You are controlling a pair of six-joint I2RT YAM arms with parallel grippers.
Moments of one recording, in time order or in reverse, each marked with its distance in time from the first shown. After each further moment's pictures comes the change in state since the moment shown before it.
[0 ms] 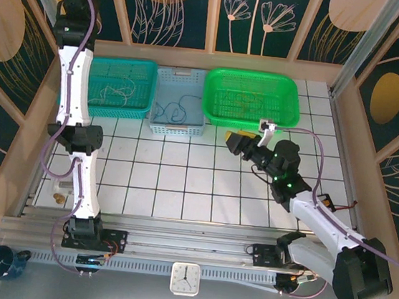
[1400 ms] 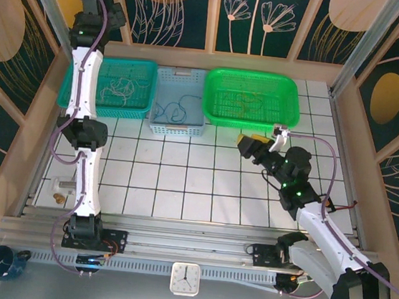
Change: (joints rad) left arm 0.000 0.125 0.004 -0.300 -0.108 0.004; right arm -0.093 -0.147 -0.045 -0.115 0.023 -0.049
